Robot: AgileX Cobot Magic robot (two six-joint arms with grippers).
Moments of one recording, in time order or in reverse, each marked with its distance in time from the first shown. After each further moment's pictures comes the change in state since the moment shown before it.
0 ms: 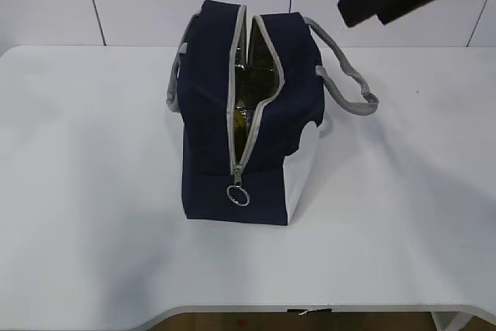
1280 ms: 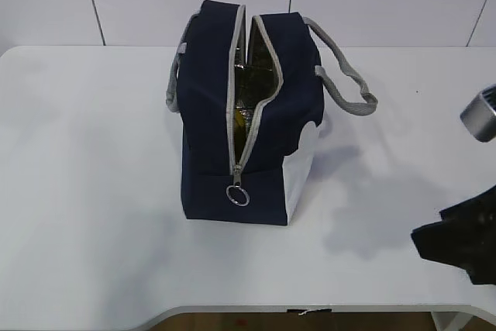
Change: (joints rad) left arm 0.000 -0.002 0.000 -0.021 0.002 -0.002; right arm 0.000 -0.482 0.990 0.107 -0.541 -0.308
